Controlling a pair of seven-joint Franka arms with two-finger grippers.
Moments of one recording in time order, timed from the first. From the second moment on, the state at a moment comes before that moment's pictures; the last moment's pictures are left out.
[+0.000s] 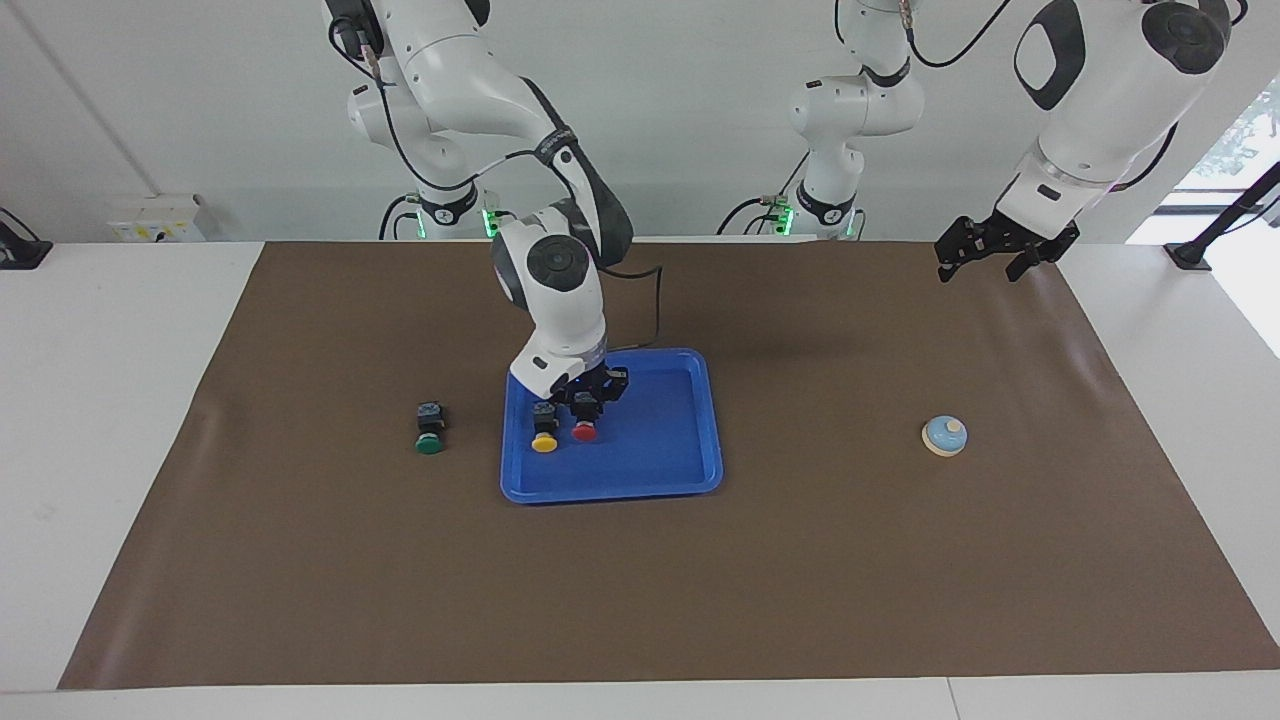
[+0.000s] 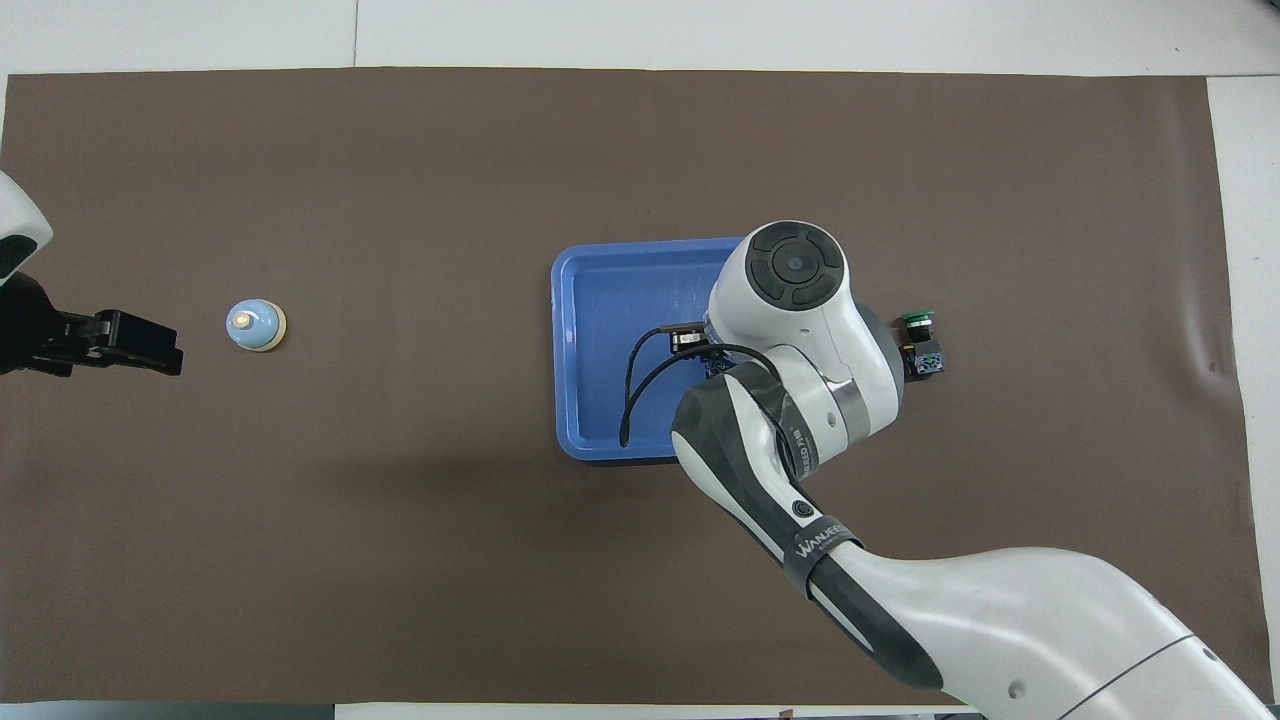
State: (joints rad) left arm -0.02 -0.06 -0.03 -1.74 -0.01 1.57 0.02; right arm 0.39 0.39 0.10 -1.82 0.01 2.18 0.45
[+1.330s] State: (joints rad) left arm -0.02 -0.06 -0.03 -1.74 -0.01 1.57 0.02; right arm 0.06 0.34 0.07 -1.85 -0.06 2.10 0.10
